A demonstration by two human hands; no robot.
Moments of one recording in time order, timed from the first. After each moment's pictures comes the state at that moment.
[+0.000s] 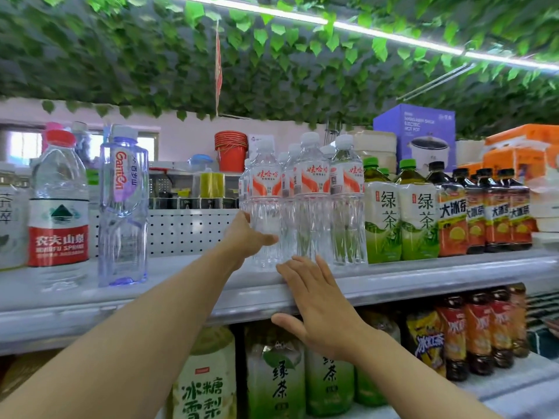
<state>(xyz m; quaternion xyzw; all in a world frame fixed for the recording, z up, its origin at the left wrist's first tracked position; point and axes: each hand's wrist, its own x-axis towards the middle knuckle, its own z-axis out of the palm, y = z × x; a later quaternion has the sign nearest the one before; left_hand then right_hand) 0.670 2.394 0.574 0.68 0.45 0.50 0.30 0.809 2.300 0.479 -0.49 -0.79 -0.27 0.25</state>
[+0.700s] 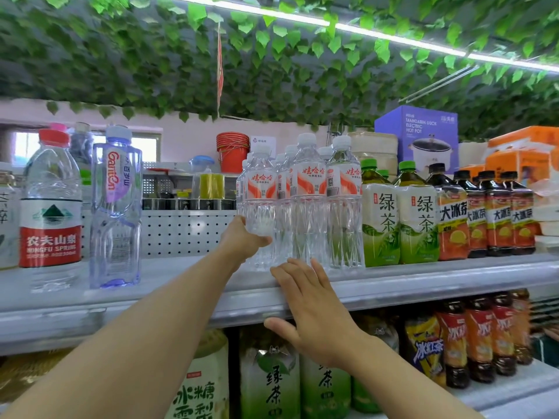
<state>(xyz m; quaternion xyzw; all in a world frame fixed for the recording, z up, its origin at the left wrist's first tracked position) 0.678 2.404 0.570 0.66 0.47 0.51 0.29 0.809 2.302 0.477 -0.48 -0.79 -0.28 0.26</state>
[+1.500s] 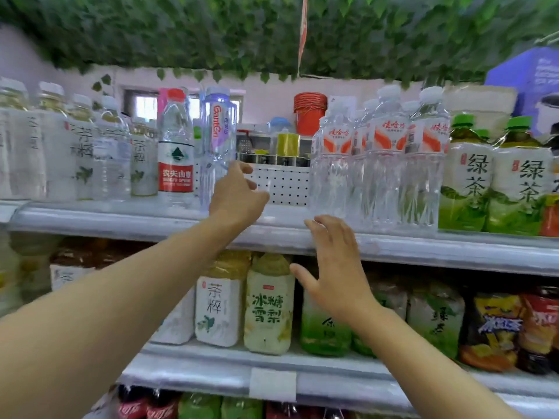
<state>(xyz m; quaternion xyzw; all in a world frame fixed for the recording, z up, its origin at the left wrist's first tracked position) 0.577 2.291 0.547 0.60 0.55 0.58 0.08 0.747 2.277 0.458 -0.43 -0.79 -0.19 0.40</state>
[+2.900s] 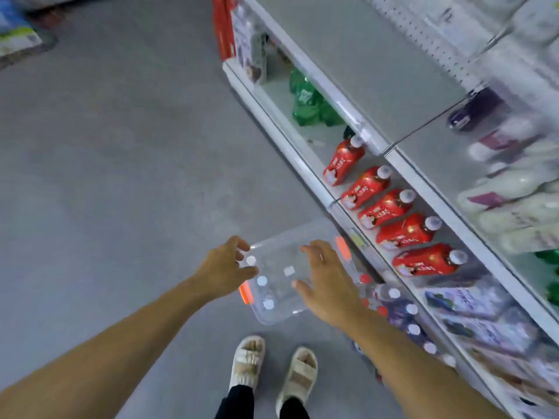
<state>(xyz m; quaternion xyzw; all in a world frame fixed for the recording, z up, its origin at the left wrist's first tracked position) 0.230 1.837 -0.131 0.17 0.85 0.23 0.44 0.376 1.979 -0.145 -0.25 -0.92 0.27 -0.14</state>
